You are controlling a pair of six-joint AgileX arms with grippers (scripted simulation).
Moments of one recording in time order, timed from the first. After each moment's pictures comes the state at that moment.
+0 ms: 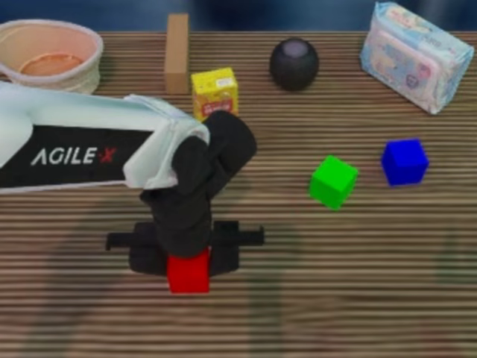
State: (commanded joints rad) left arm -0.69 1.92 1.16 -0.80 -0.02 -0.68; right arm 0.00 0.00 0.00 0.00 0.00 0.00
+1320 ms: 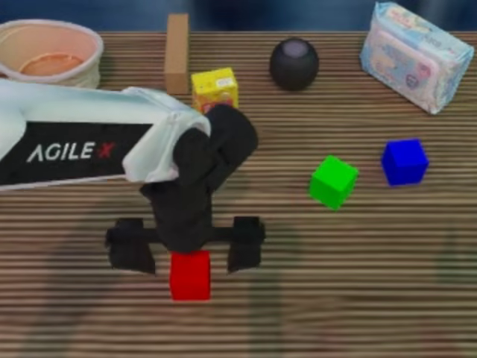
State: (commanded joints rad) left arm -0.69 1.90 1.19 -0.84 -0.02 -0.68; right arm 0.00 0.00 0.00 0.00 0.00 0.00
